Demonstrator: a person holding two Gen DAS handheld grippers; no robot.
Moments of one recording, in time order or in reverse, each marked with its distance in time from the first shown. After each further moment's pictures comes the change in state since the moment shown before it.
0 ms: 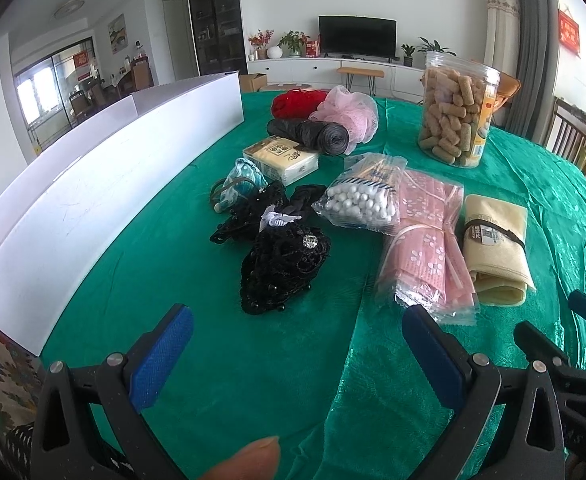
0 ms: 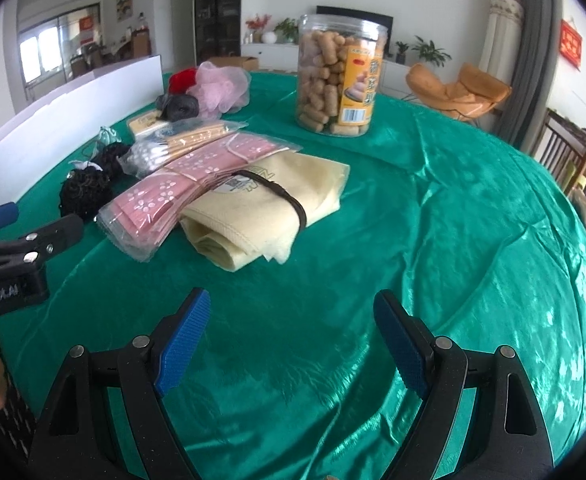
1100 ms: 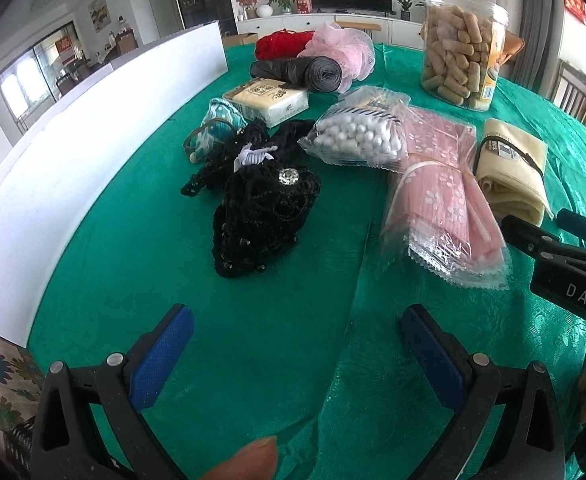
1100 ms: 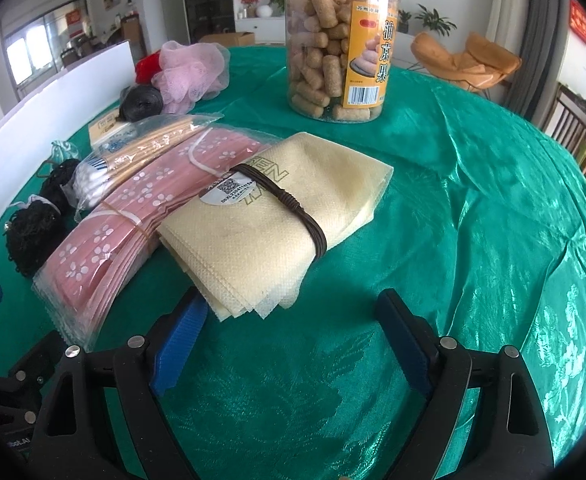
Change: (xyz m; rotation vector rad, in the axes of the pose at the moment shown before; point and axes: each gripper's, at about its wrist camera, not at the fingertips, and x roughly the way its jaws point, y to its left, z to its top) left arm 0.036 -0.009 -0.009 0.044 0.180 0.007; right arm 0.060 -0.016 0.036 0.044 0.094 0.017
